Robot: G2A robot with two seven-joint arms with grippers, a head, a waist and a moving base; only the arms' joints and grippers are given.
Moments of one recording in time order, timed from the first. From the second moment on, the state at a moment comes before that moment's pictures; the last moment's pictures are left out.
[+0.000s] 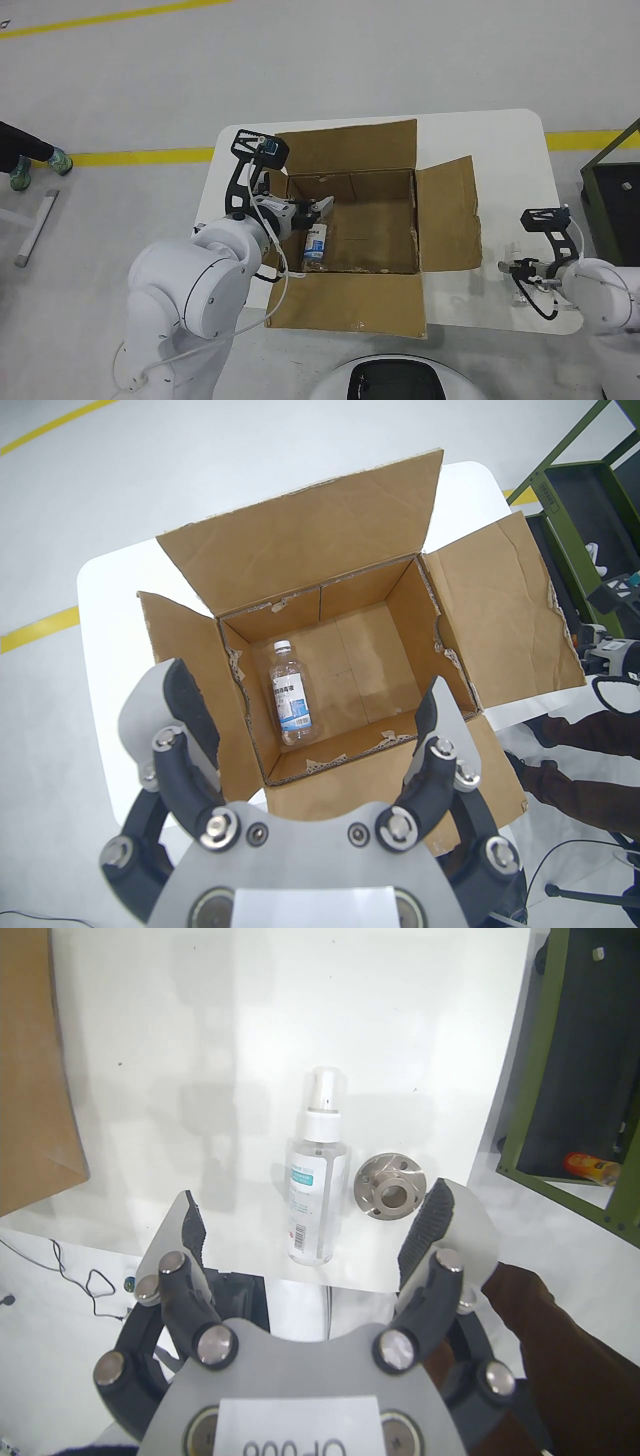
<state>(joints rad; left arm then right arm) 0.83 -1.31 -1.24 -2.19 1.13 0.15 -1.47 -1.40 -1.27 1.72 -2.03 -1.25 0.10 1.49</state>
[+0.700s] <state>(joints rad) 0.83 -1.31 -1.24 -2.19 1.13 0.15 -1.47 -1.35 -1.25 1.63 -1.91 -1.30 0.09 1.51</state>
